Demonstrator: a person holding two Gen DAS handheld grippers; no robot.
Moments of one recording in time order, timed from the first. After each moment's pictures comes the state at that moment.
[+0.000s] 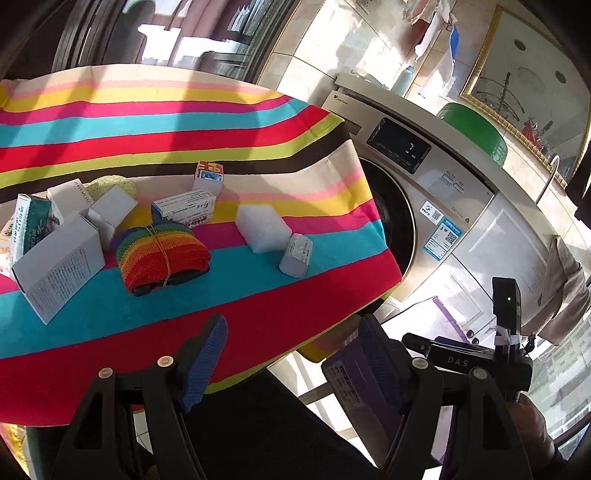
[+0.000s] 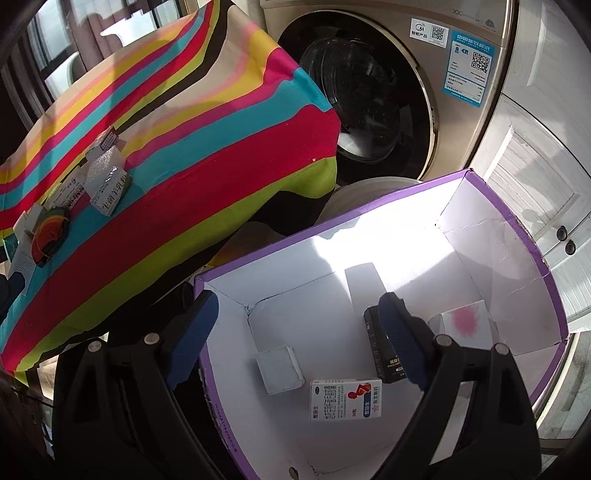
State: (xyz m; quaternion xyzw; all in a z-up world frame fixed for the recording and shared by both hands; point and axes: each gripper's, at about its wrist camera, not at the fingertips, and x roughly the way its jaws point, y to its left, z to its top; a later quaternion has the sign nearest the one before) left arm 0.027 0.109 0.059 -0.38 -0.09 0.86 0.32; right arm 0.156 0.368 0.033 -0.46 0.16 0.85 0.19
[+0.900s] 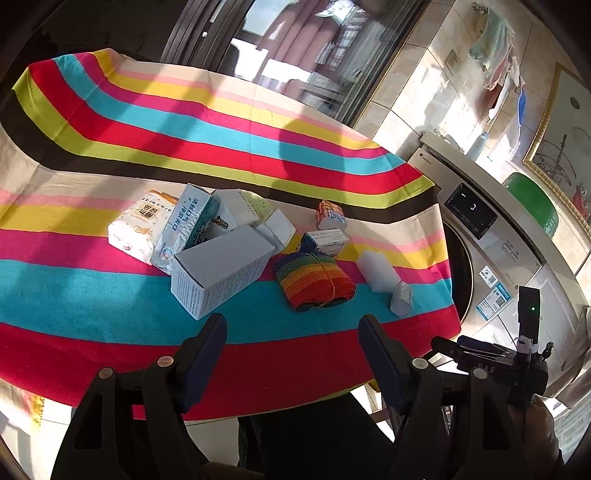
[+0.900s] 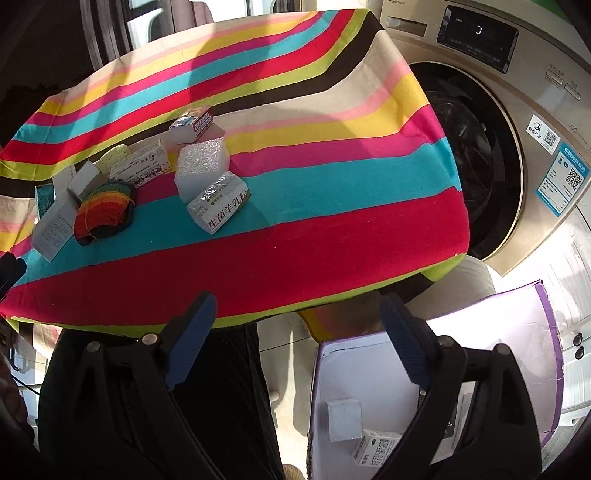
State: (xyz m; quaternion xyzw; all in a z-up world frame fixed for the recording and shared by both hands) left arm 0.015 0.001 0.055 -0.36 -0.16 0.90 0.20; right arm 0.080 0.290 0.052 -0.45 0.04 0.89 0.08
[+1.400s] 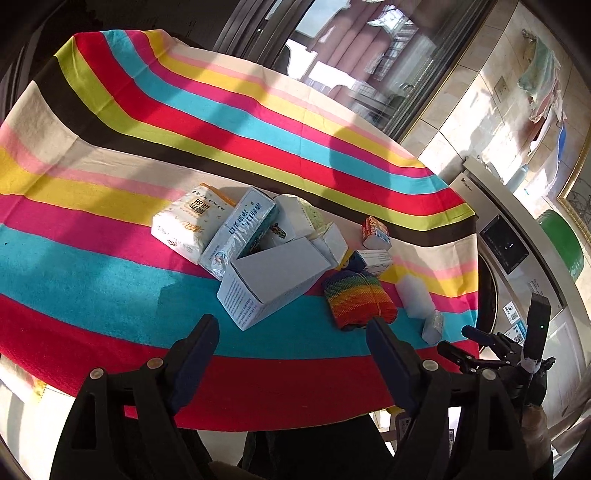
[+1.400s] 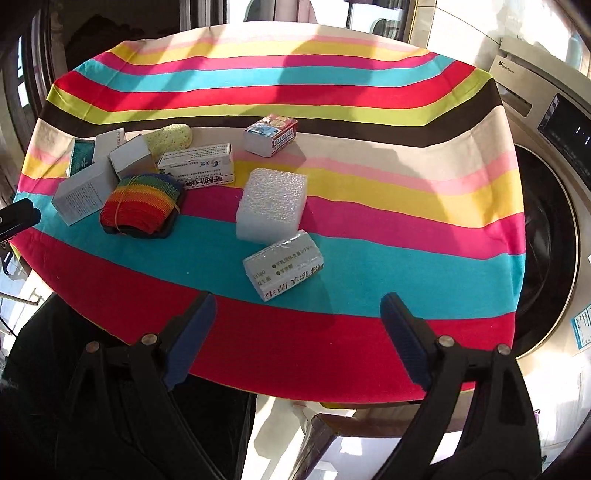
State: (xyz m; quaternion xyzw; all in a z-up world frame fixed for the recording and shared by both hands) left arm -0.005 -0.023 0.045 -0.38 -0.21 0.89 0.12; right arm 0.024 0.259 0.053 -0.43 -0.08 0.90 -0.06
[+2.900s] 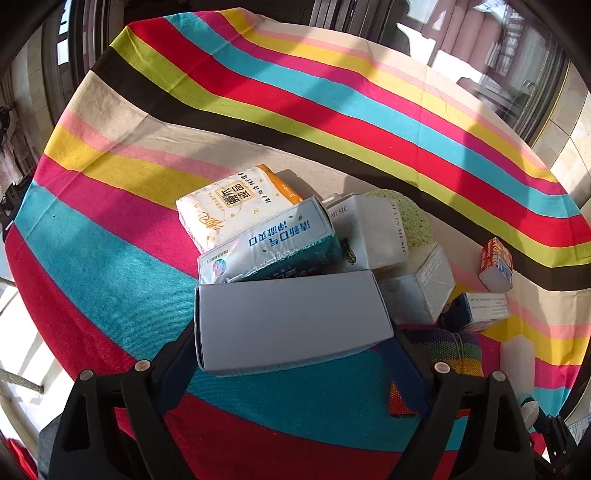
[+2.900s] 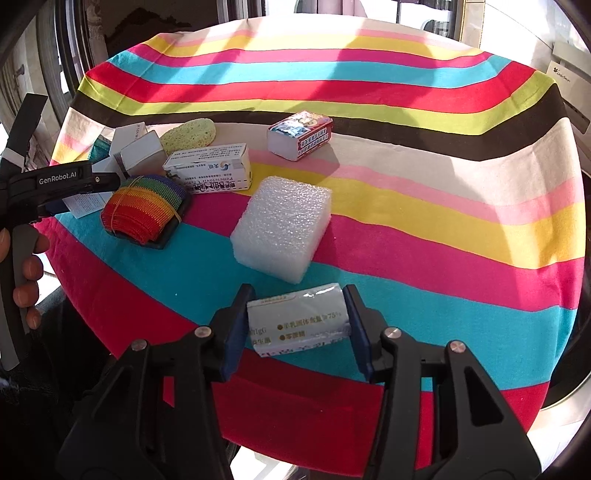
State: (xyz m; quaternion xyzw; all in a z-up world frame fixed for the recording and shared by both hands) left arm -0.069 0.028 0.023 -0.45 -0.17 0.87 -0.14; right arm -0.009 0.276 0.035 -0.43 -0.07 0.89 -0.15
